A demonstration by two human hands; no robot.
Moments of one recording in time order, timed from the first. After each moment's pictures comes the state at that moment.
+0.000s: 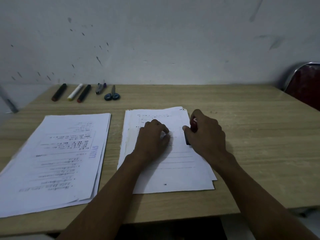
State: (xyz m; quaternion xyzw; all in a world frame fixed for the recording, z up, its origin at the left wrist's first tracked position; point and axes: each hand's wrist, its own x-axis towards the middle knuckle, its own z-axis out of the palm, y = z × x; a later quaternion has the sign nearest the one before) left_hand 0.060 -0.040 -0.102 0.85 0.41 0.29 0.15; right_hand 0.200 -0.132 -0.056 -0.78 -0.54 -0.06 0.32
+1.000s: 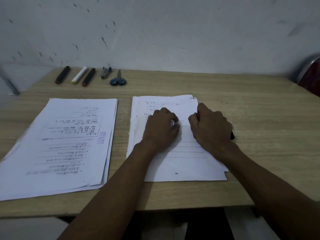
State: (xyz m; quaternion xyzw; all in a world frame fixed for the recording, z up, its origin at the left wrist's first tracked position) left_hand 0.056 -0.041 -0.103 0.85 0.40 0.30 0.15; right_hand 0.189 -0.117 -0.077 -0.81 -0.53 -0.13 0.24
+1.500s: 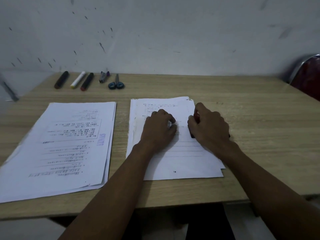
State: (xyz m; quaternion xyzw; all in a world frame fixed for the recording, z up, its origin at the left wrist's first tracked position) left_hand 0.054 -0.042 -0.104 0.85 0.40 0.30 0.16; right_hand 0.194 -0.124 -0.071 -0.79 -0.54 -0.06 0.28
